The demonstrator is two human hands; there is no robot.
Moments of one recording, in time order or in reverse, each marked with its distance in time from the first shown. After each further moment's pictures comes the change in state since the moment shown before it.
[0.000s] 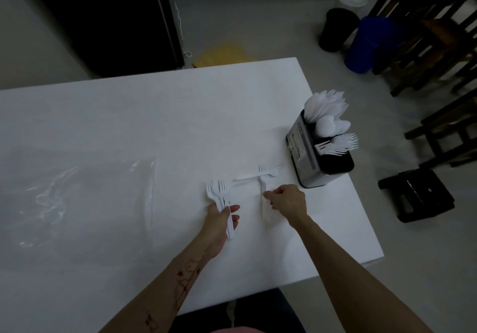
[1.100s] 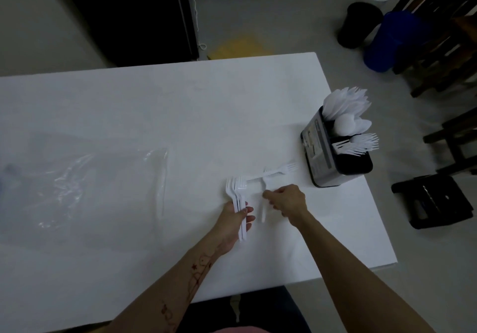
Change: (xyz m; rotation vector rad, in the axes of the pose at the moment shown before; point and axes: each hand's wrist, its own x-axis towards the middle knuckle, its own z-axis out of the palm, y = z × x) left_hand -0.009 -0.002 0.000 0.080 -0.085 -0.064; right_hand -0.008 -0.014 0.018 0.009 -0.109 0.029
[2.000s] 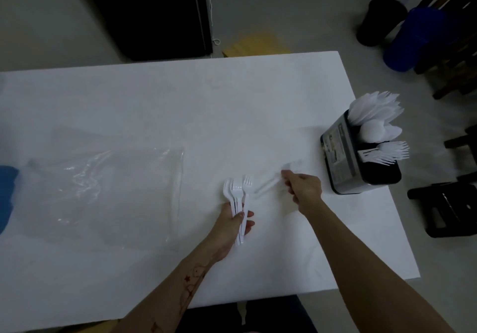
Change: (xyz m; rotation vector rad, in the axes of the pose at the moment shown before) left_hand -0.009 0.003 -0.043 0.102 0.009 0.079; right_hand 0.024 -0.034 0.006 0.402 0.114 0.166
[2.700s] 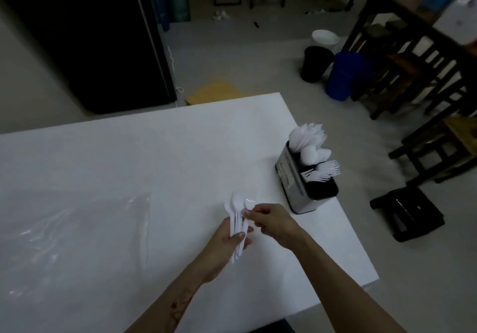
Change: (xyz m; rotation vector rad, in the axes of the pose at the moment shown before) left_hand -0.021 0.050 0.052 0.266 -0.287 0.259; right_hand -0.053 -0.008 -0.051 -0.018 -0.429 -0.254
